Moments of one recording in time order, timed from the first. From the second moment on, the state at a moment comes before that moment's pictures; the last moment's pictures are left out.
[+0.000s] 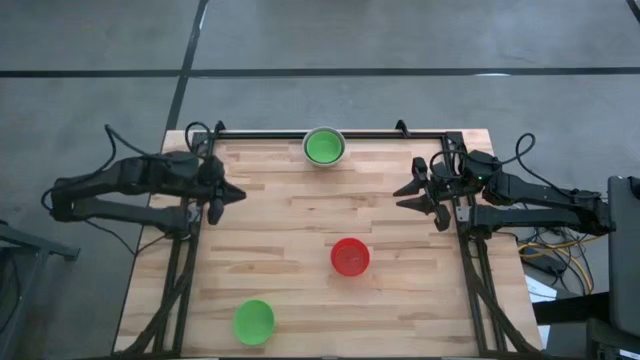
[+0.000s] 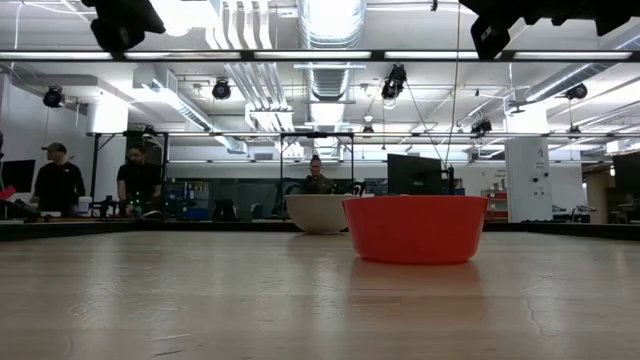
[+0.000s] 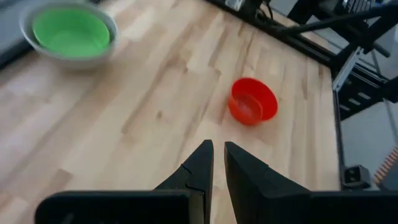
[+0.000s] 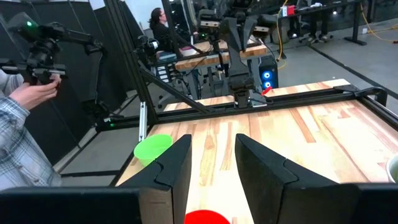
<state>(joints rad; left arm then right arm) 0.08 0.68 0.99 -0.87 -0.02 -0.43 -0.24 0.65 0.57 0.00 -0.44 0.23</state>
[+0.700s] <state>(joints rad) -0.08 0.85 0.99 -1.02 0.16 -0.84 -0.24 0.64 0.57 0.00 -0.44 0.23</state>
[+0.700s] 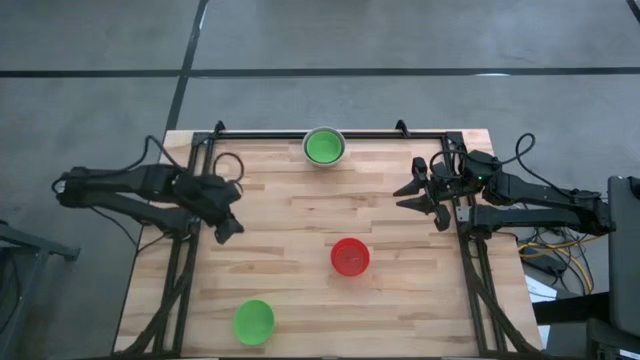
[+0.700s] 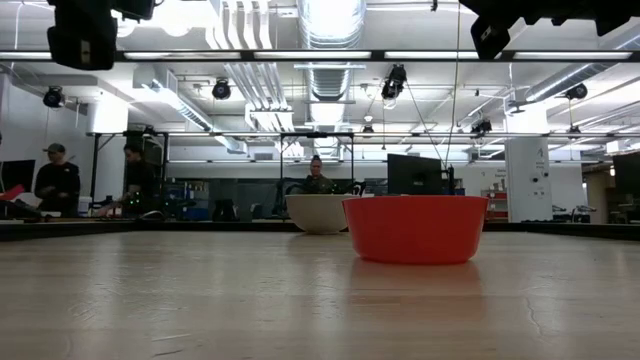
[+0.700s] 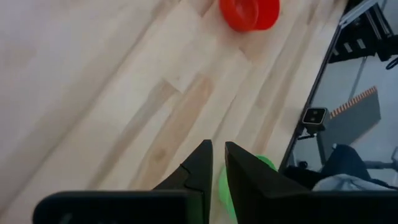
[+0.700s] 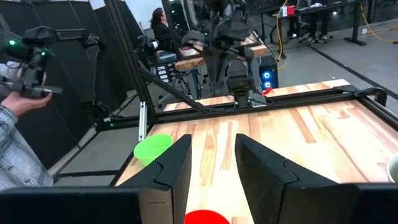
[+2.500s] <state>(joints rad) -0.58 1.17 0.91 -0.82 0.12 -1.04 -0.24 0.64 0.57 0.00 -0.44 0.23</state>
